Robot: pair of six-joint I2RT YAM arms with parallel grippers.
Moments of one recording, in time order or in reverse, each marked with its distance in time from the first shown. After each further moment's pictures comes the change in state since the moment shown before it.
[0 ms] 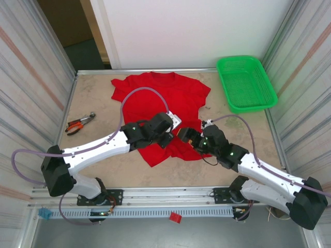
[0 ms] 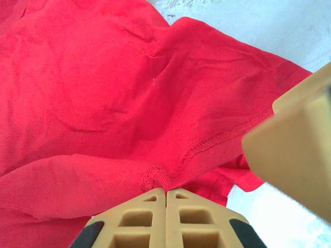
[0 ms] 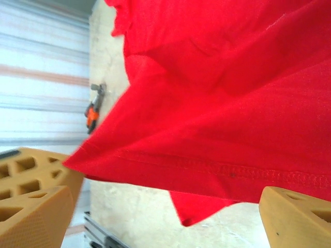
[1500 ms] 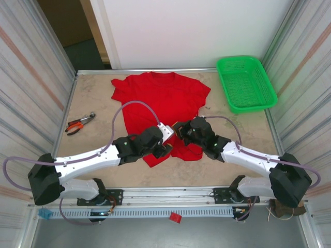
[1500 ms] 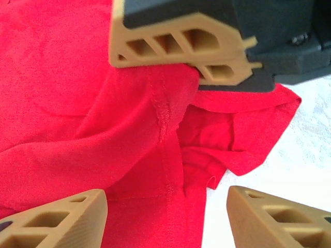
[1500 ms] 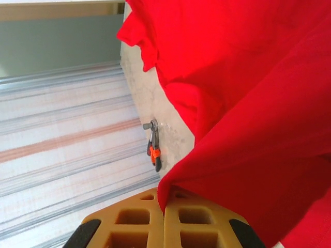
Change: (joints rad) left arm -0.040 -0.161 -0.322 0.264 -0.001 -0.022; right arm 0.012 0.311 0.092 0.308 0.043 0.426
